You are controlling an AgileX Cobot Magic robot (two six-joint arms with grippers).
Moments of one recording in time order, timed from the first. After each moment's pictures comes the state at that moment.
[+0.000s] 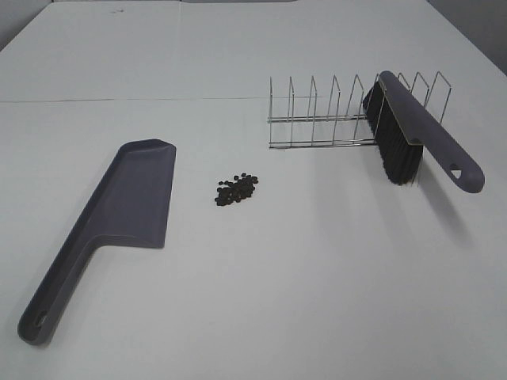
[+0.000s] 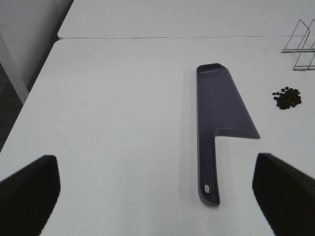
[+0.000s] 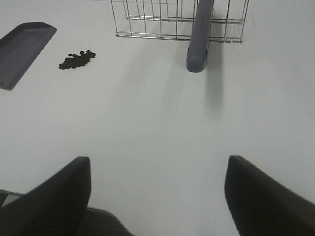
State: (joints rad) left arm 0.00 -0.01 -0.52 -0.05 1.08 0.01; right arm 0.07 0.00 -0.46 0.09 1.10 -0.07
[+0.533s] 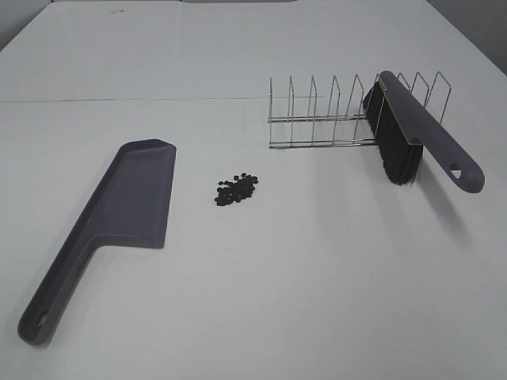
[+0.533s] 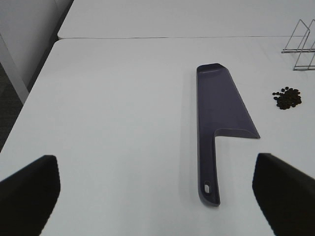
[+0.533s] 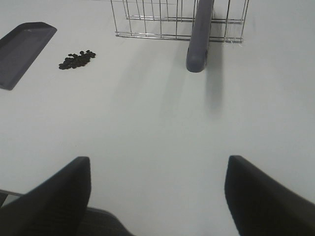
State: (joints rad) left arm 0.00 -0.01 -0.52 -0.05 1.08 0.01; right arm 0.07 0.00 -0.46 0.09 1.10 -0.07
